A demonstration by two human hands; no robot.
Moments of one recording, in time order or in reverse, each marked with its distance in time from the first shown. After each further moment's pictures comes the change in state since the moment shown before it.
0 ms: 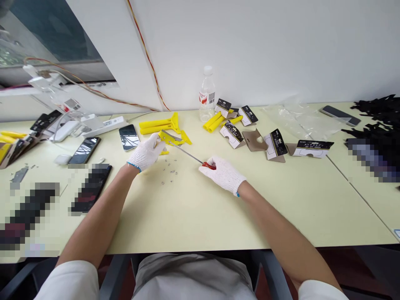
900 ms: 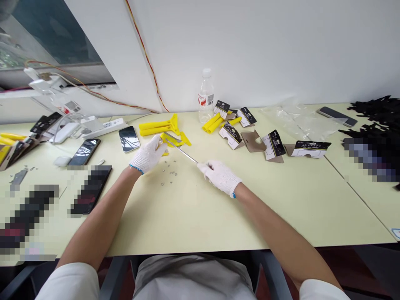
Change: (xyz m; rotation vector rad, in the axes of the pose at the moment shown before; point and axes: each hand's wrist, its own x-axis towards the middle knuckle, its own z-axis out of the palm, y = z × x) left_hand -0.001 0.008 0.008 -0.096 -0.018 0.008; right_hand -0.001 0.000 0.015 0.271 -0.099 0.066
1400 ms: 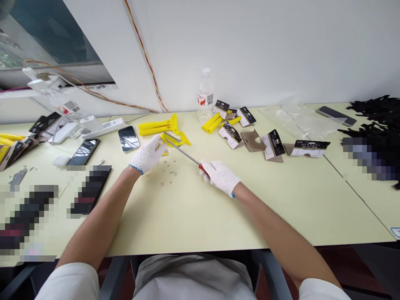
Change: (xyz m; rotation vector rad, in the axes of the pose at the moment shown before) left_hand -0.001 0.001 -0.001 0.012 0.000 0.005; right_hand -0.001 -0.002 0.001 0.090 -0.040 0.037
